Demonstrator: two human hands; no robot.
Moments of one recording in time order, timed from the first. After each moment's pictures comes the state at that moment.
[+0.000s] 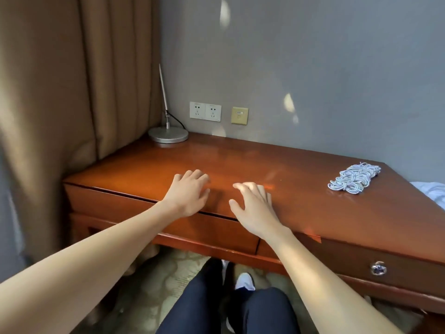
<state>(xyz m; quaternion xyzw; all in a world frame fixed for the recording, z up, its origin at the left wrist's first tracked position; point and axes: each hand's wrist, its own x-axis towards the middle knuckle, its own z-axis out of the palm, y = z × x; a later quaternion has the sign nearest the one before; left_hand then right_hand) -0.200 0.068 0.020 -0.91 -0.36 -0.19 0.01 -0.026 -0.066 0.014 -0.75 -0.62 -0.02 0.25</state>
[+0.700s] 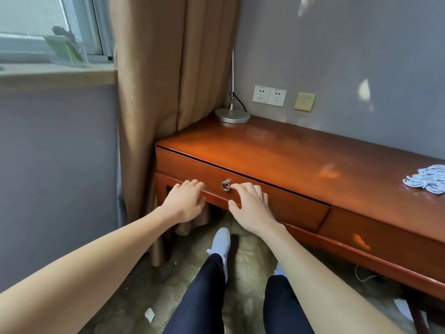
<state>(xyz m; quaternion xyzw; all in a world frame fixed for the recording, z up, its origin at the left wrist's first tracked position) -0.397 0.035 -0.050 -0.86 -0.49 -0.13 -0.05 -0.196 -0.045 -0.041 -0.69 -0.69 0.05 0.21</state>
